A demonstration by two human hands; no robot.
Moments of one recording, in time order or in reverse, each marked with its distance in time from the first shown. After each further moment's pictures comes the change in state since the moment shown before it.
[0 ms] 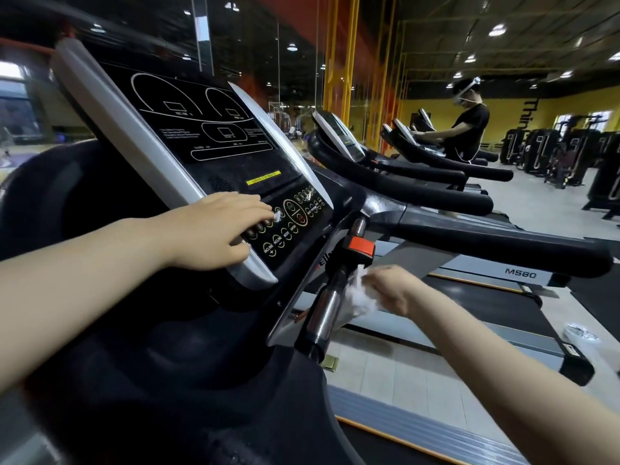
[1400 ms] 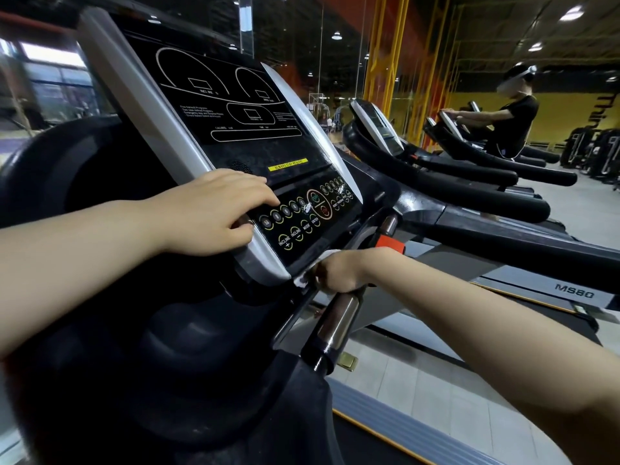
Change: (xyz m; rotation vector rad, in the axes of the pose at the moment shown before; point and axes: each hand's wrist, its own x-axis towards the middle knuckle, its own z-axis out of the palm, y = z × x) left_hand -0.002 -0.017 0.012 0.039 0.116 -0.028; right_hand 0.013 -0.063 0.084 -1.725 -0.592 -0.572
